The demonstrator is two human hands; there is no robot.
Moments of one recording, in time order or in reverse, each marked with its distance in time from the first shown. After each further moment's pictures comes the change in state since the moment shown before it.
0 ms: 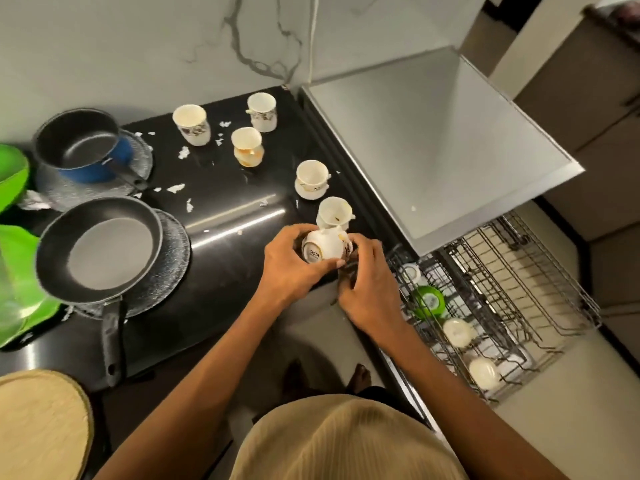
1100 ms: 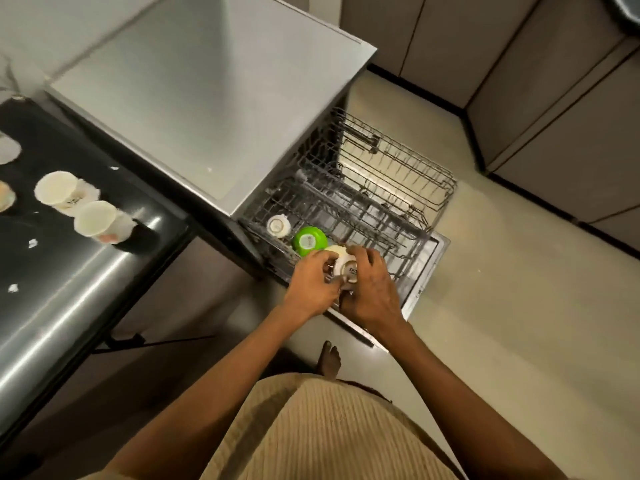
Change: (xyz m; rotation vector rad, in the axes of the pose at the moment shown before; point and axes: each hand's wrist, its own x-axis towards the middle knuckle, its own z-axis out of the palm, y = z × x) left_hand -0.120 0.050 0.337 0.387 -0.687 0.108; right_hand -0.173 0.264 -0.130 -0.042 0.066 0.460
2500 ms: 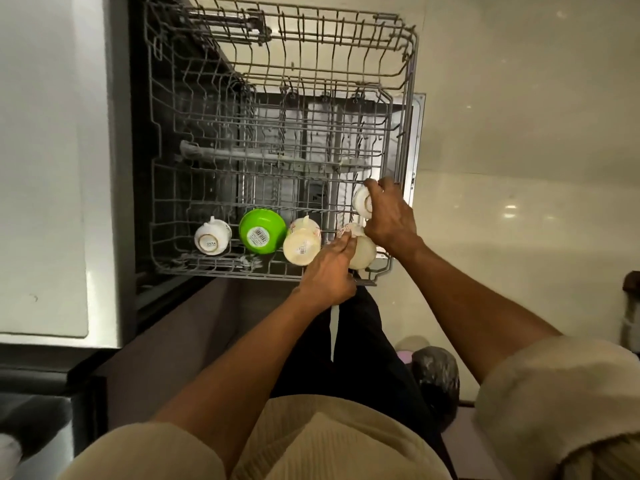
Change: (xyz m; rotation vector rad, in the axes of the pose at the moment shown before) left_hand 0.157 -0.085 0.142 0.617 -0.889 0.234; right_hand 0.129 0.201 0.078 -0.063 -0.201 0.672
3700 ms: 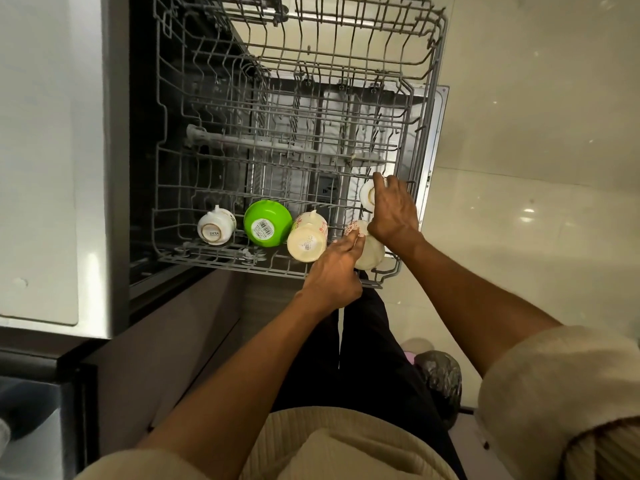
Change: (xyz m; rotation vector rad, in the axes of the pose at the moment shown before) left_hand -0.002 0.005 0.004 -0.081 0.066 -0.048; right_hand 0.026 0.004 0.029 -0.087 -0.027 -0.024
